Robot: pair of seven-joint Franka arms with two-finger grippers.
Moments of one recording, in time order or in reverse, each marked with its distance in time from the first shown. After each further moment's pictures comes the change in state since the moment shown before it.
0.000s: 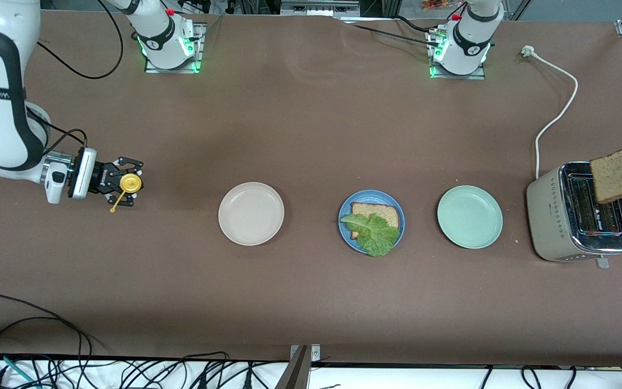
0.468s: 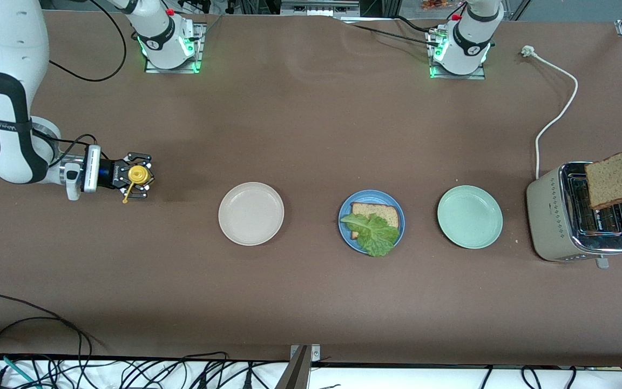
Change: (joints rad) left arm -0.003 -0.012 -0.078 0.057 -0.002 -0.015 0.000; right arm -0.081 0.180 0.003 0.004 0.131 -0.254 -0.259
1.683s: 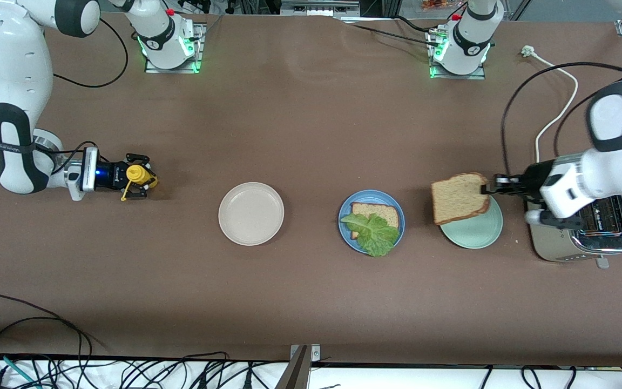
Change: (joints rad) left arm -0.277 0.039 0.000 -0.281 -0.528 0.246 -0.260; right arm -0.088 0.176 0.004 0.089 0.049 -0.180 -0.167
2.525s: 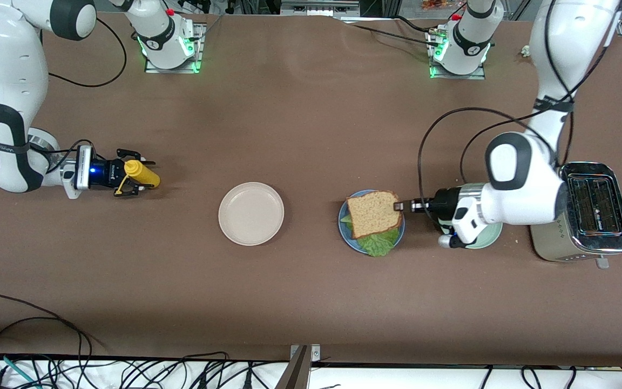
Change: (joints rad) left arm -0.198 0.235 0.000 -0.021 -0.384 0.287 -0.079; right arm -0.042 0.018 0.000 0.011 -0.014 -0.065 0.007
